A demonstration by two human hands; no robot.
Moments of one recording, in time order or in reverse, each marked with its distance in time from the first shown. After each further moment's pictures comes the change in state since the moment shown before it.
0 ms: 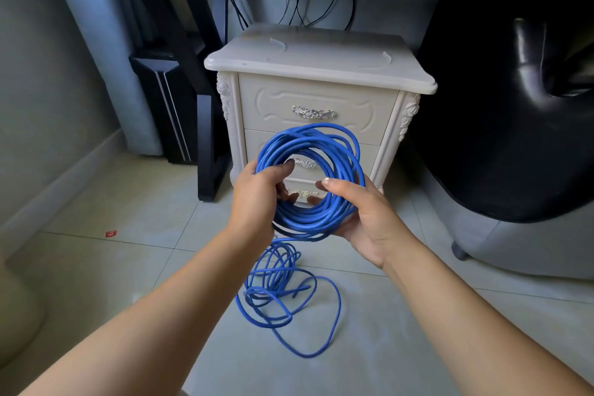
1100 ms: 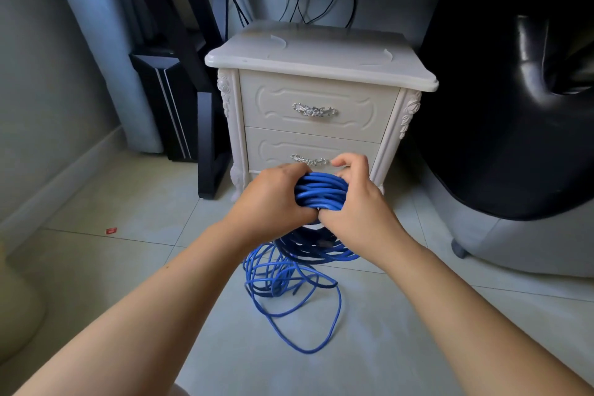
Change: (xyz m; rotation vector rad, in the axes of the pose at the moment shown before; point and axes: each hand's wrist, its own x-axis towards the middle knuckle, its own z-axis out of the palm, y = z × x) left_hand -0.004 0.004 -0.008 1.151 -0.379 0.609; right_hand -0.014 -0.002 0.009 -1.140 0.096 -0.390
